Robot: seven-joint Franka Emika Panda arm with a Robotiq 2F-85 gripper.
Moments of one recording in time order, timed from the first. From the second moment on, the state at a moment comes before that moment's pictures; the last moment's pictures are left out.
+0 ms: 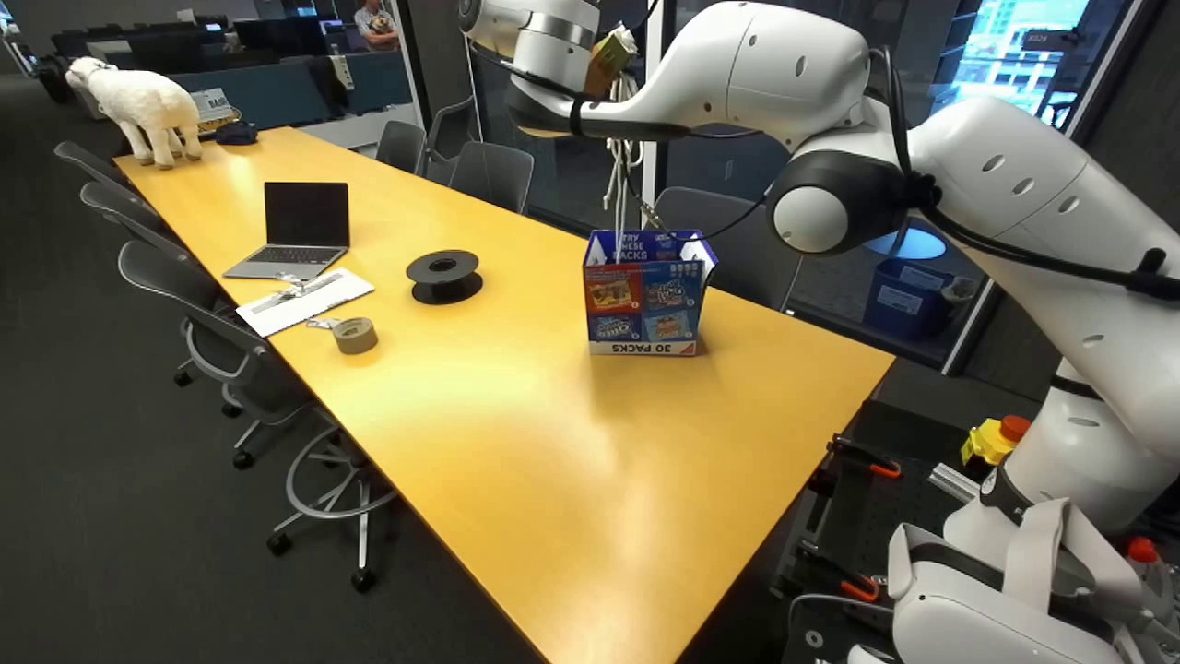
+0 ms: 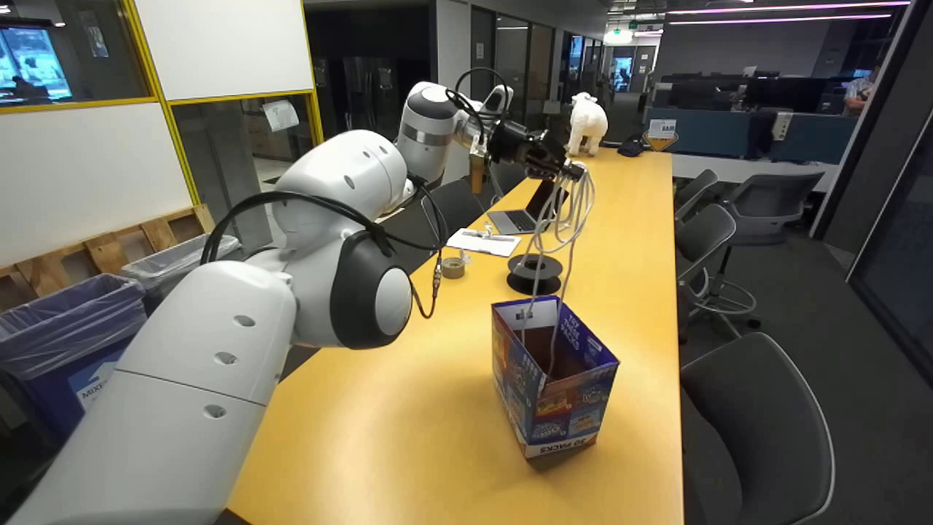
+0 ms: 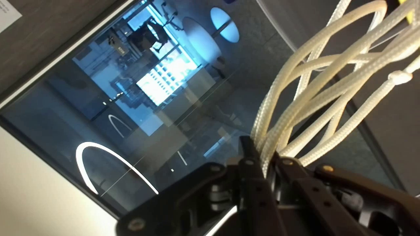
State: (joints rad) arm 0.07 0.98 -0.17 -0.45 -1.11 1.45 0.61
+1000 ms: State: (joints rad) arm -0.08 0.95 -0.17 -0.46 -0.45 1.44 0.16
